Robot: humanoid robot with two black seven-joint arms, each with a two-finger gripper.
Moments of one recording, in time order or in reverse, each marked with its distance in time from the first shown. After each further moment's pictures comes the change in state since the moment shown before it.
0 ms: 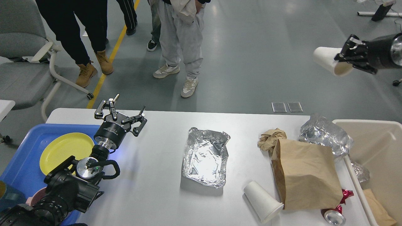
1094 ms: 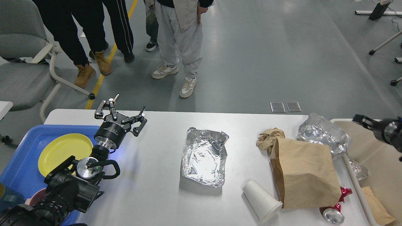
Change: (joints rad) left arm 0.000 0.000 0.000 0.000 0.000 0.000 0.000; right arm -0.528 0.140 -0.128 -0.260 0.007 -0.368 0.001
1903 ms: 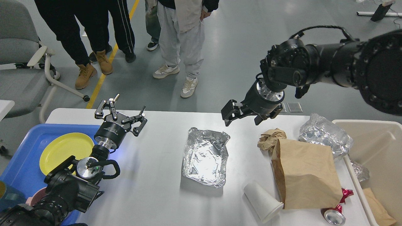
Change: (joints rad) left arm 0.000 0.000 0.000 0.000 0.000 0.000 0.000; right arm 0.930 0.574 -0.165 0.734 0.014 0.565 0.006
